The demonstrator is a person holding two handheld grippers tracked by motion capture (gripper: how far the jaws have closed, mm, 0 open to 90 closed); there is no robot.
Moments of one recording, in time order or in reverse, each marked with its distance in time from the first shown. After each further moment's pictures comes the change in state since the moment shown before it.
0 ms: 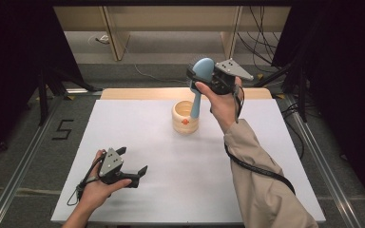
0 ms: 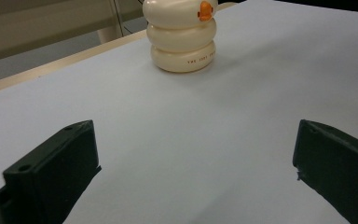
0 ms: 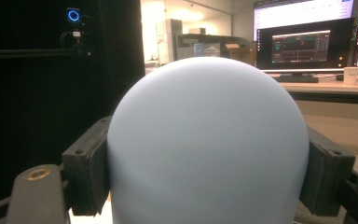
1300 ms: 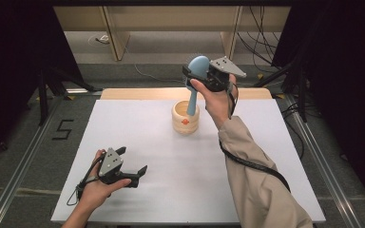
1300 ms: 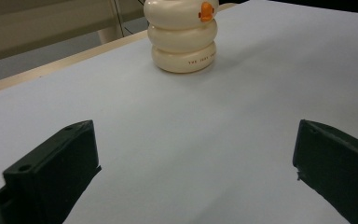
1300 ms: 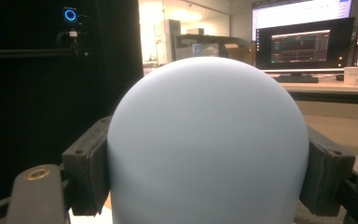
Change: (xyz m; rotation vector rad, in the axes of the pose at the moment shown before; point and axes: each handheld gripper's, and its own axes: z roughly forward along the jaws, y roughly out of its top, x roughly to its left) left arm 0.001 0.000 -0.001 -0.002 0.001 -0.002; right arm 0.002 -0.004 0.018 -0.001 -0.009 0.000
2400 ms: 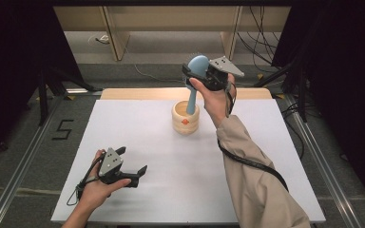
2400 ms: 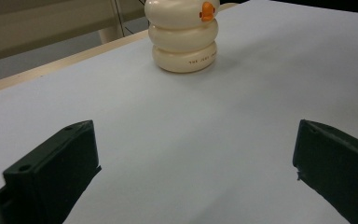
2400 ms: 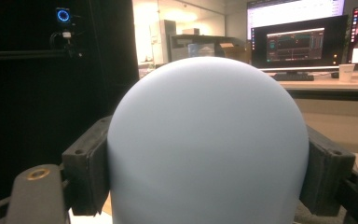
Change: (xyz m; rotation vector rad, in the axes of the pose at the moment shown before) left arm 0.000 0.000 0.000 0.000 0.000 -0.002; right arm -0.003 -0.005 0.008 -0.006 -0.018 0.013
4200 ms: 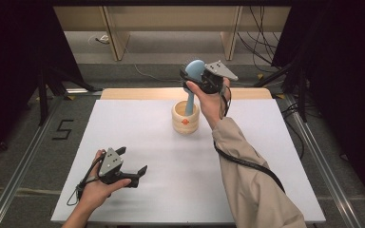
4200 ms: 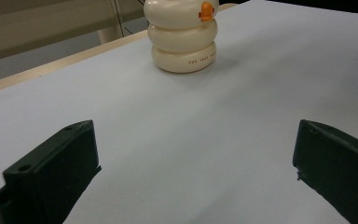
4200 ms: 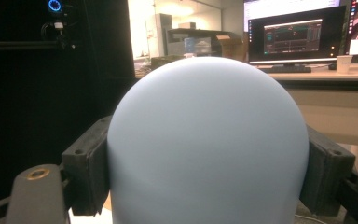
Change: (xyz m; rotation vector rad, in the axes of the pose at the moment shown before) left arm 0.000 0.000 0.000 -0.003 -0.001 -0.003; right arm 0.000 -0.021 0.012 0.028 -0.018 -0.001
